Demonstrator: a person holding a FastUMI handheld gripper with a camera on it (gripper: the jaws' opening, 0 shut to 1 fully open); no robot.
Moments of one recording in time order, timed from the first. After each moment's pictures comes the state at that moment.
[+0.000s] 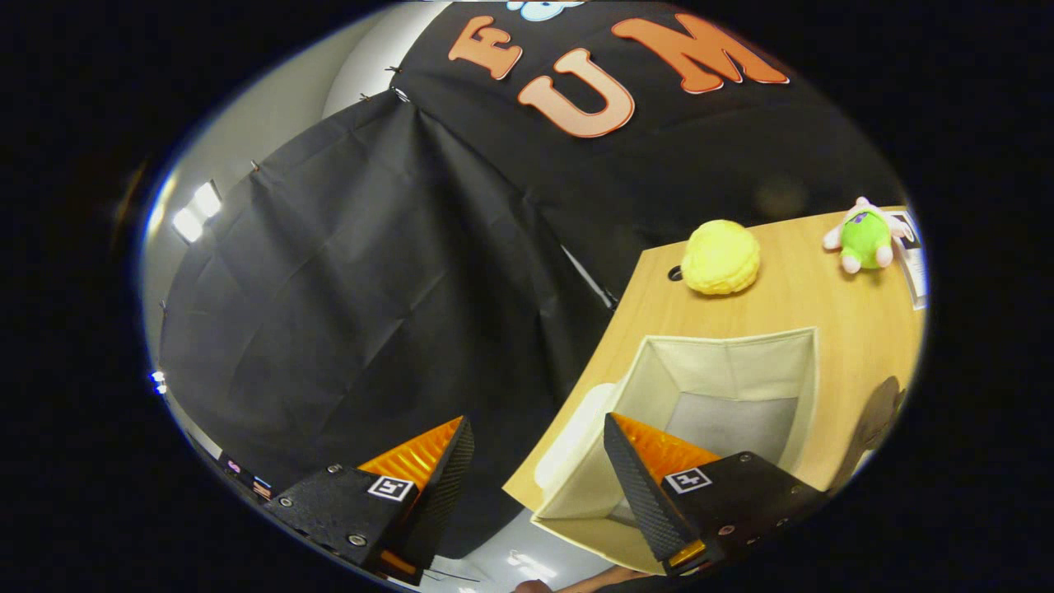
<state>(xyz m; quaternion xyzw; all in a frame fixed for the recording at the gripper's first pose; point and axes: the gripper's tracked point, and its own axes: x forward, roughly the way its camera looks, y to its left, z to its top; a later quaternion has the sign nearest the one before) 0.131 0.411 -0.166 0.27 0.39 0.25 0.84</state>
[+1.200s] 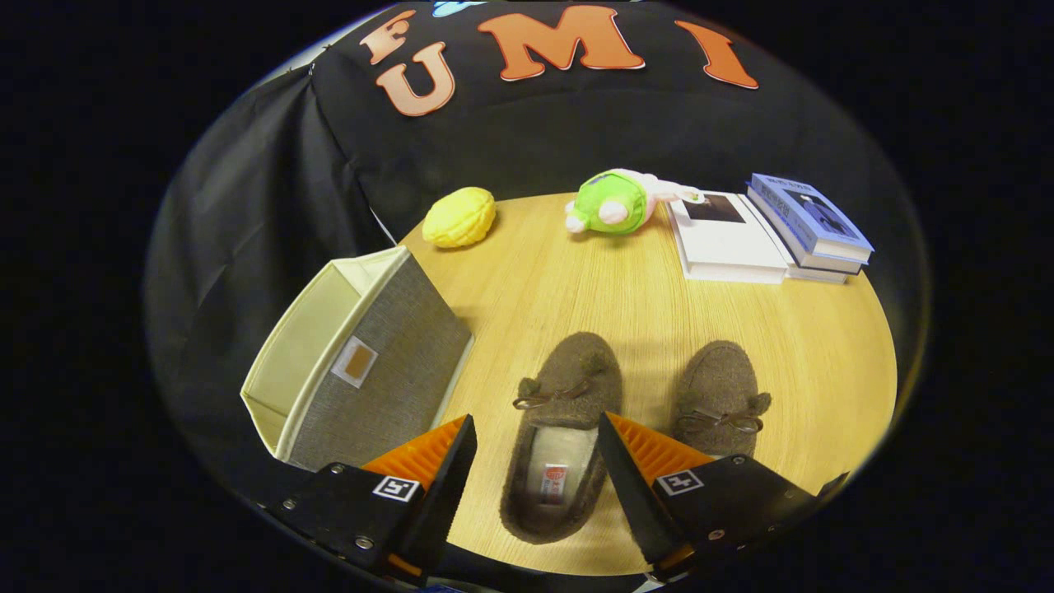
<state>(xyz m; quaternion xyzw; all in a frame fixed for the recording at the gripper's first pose) 0.031 0.124 -0.348 0.12 0.50 0.05 0.85</state>
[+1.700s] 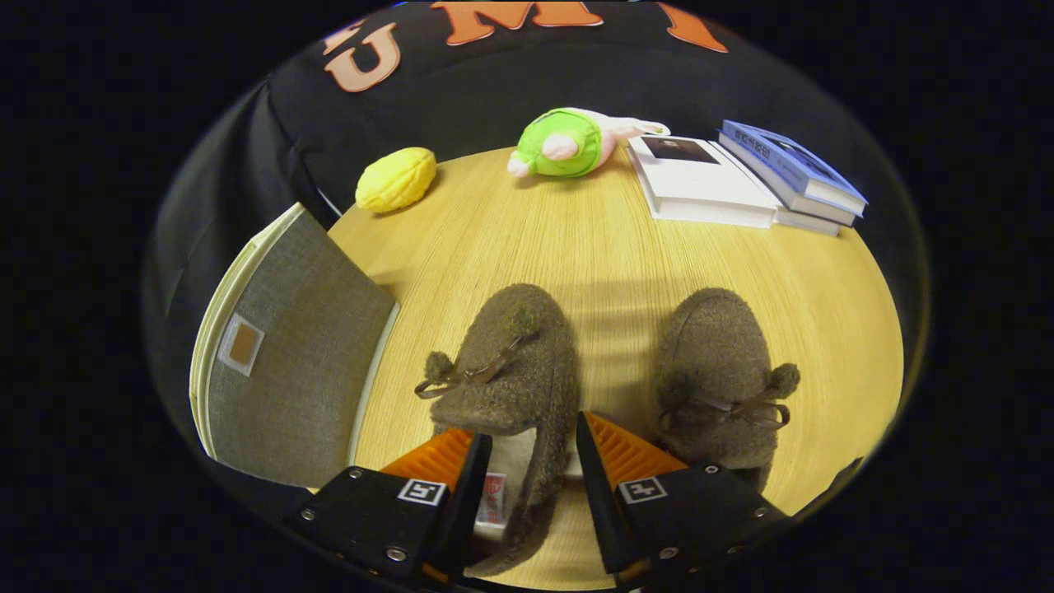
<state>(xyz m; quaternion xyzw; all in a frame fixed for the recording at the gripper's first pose) 0.036 0.099 -0.419 0.12 0.55 -0.01 0.83</state>
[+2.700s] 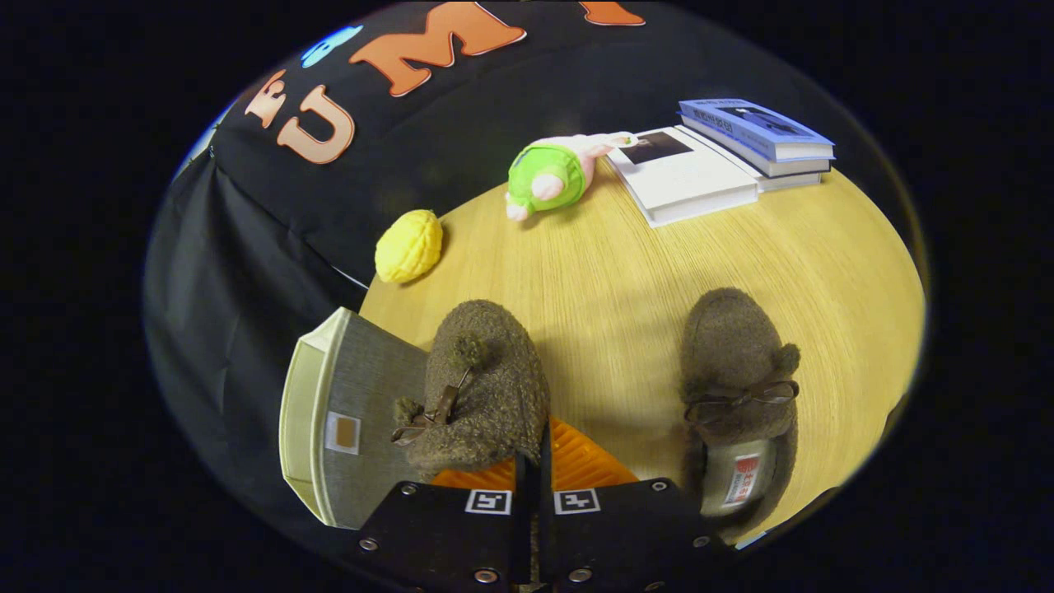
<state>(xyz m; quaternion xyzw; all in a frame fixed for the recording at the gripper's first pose) 0.062 0.130 -0.340 0.27 0.50 -0.02 0.82</state>
